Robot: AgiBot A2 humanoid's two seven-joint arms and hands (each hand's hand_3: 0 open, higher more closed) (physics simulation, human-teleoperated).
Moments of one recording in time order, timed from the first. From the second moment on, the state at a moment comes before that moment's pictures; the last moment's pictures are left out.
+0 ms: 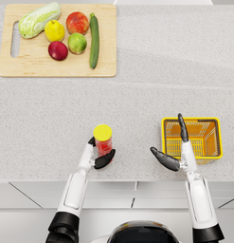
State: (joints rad) left arm 0.33 1.40 0.33 -1.07 1.51 -0.02 0.00; right arm 0.23 -1.33 0.19 1.71 1.47 0.00 0.00
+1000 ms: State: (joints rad) left arm 0.39 1.49 0.50 -1.59 1.52 -0.06 0.00; right arm 0.36 -1.46 0.38 1.61 1.47 0.24 0.01
